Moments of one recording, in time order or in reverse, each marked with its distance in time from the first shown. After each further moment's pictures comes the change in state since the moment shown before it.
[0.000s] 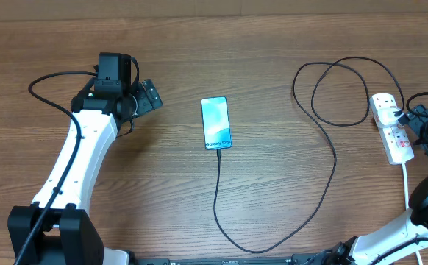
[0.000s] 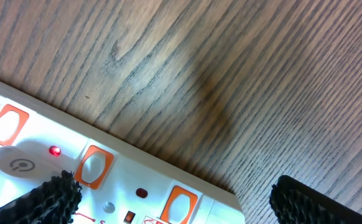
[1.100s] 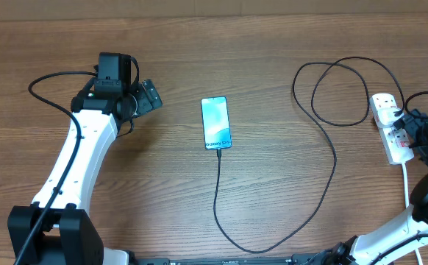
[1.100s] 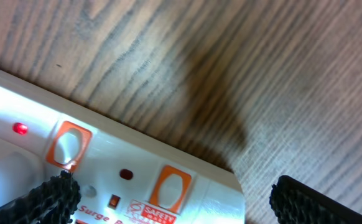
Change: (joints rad) left arm 0.000 0.000 0.000 0.000 0.000 0.000; right arm 0.000 0.034 0.018 -0.089 -0.006 0.012
